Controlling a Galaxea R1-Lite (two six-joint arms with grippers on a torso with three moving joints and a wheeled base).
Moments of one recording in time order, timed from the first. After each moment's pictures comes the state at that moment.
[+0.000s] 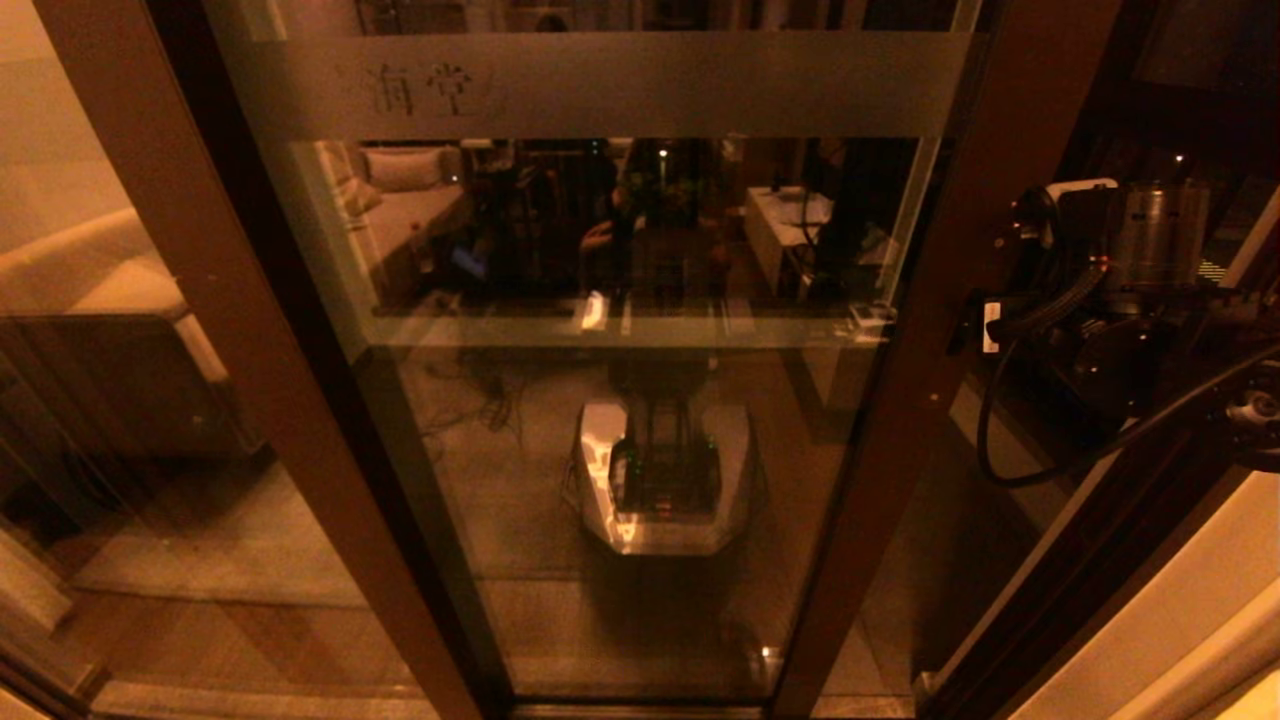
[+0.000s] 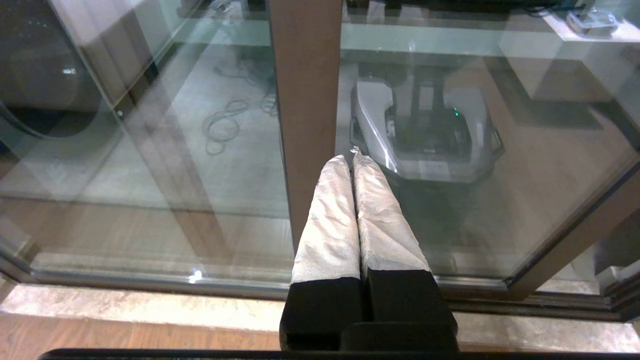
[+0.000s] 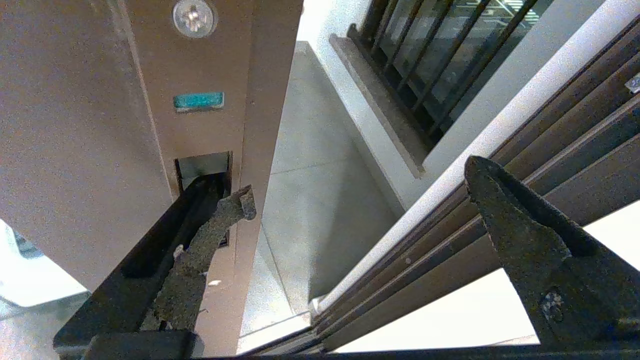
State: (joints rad) left arm 0.00 0.00 -0.04 0.10 0.00 -0.01; right arm 0.23 1.72 -1.10 -0.41 -0.67 -0.09
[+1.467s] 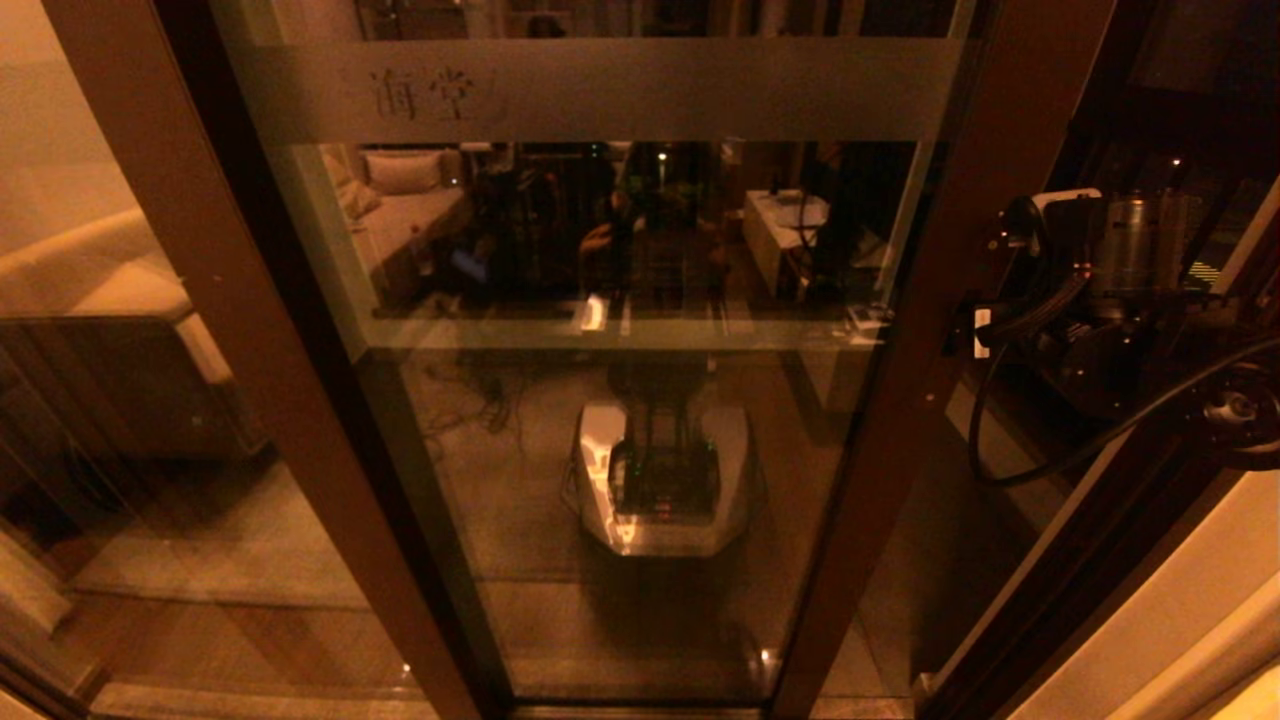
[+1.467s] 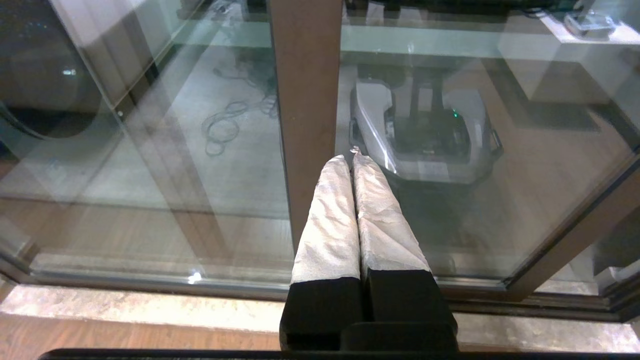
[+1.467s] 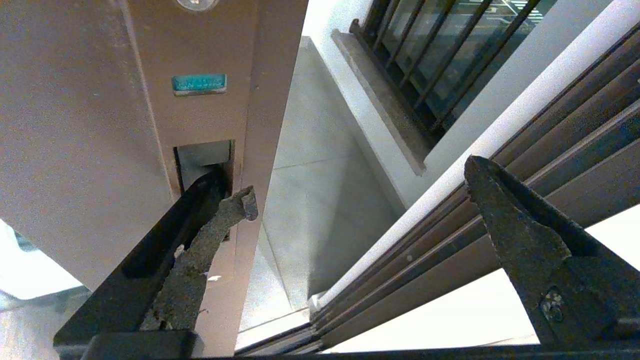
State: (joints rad) left arm 0.00 0.00 -0.04 0.10 0.00 -0.01; right arm 0.19 1.75 -1.11 -0.42 -0.66 -0.09
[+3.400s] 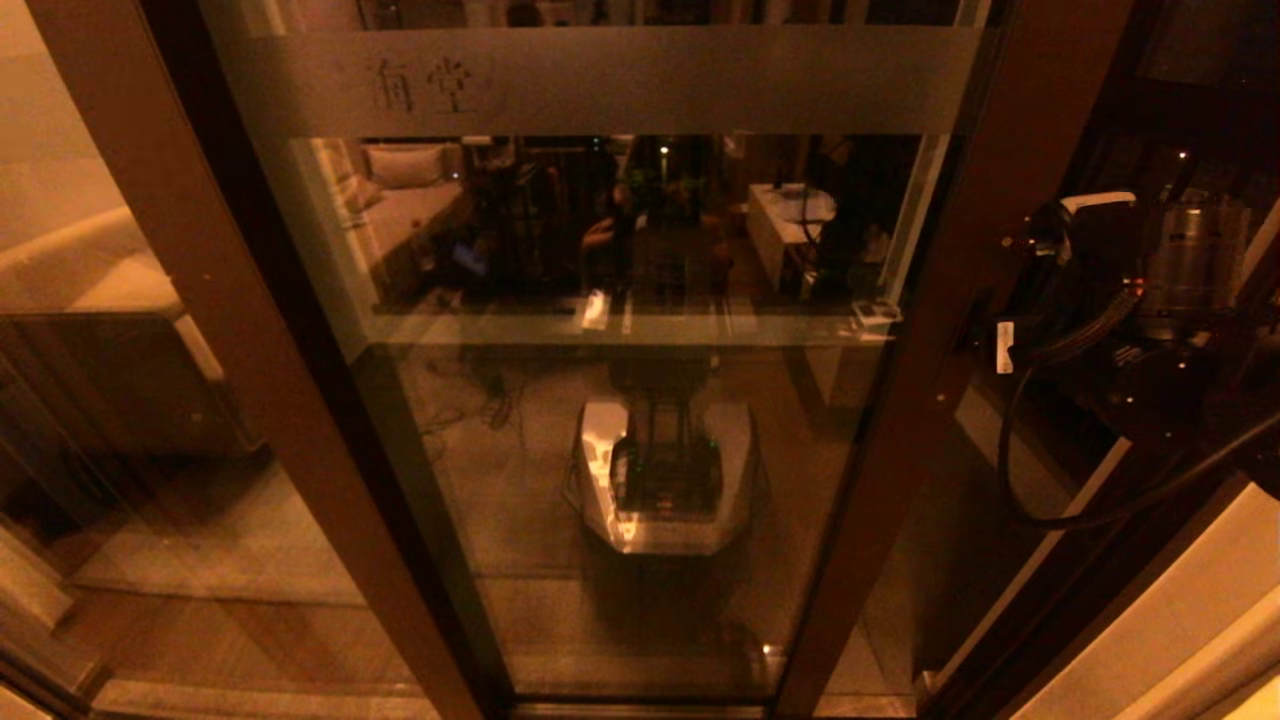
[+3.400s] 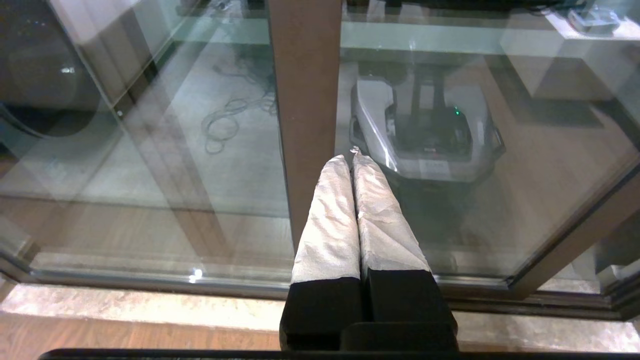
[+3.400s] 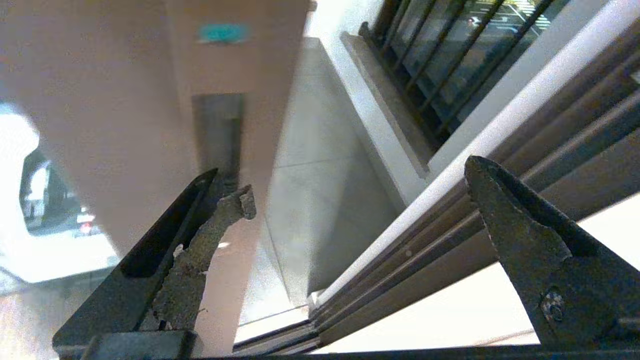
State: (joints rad) left arm 0.00 0.00 -0.04 0.10 0.00 -0.01; right arm 0.25 1.64 -1.00 -0.43 -0.66 -0.10
